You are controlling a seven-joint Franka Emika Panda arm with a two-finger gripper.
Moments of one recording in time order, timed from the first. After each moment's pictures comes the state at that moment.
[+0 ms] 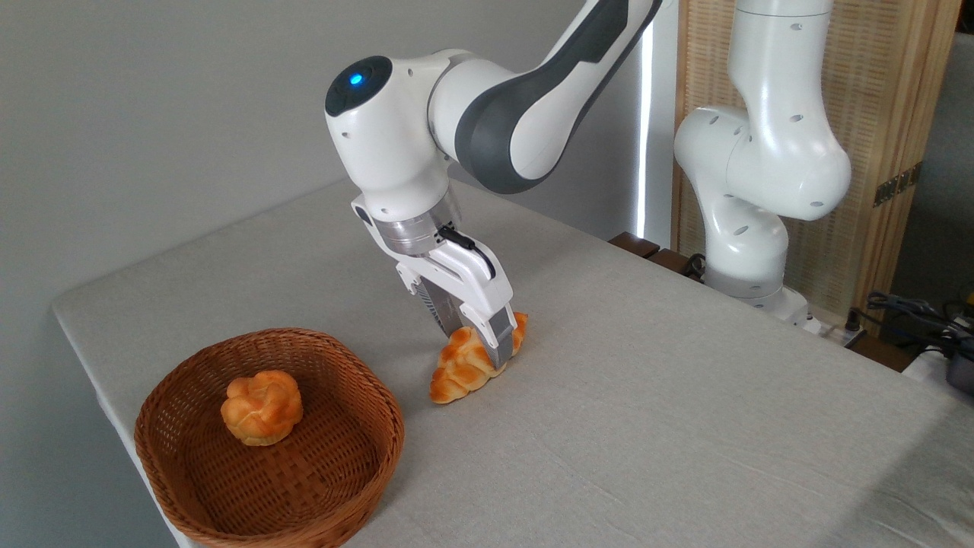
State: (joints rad) arm -0.15 -0.09 0.00 -2.20 -0.11 1.87 0.63
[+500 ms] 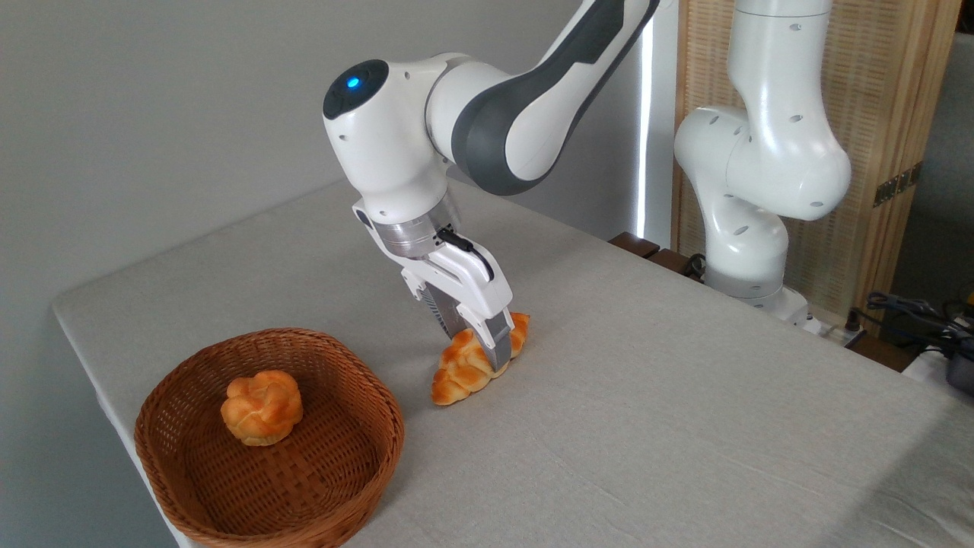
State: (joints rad) arm -0.15 -0.08 -0.01 -2.20 -0.08 1.88 0.63
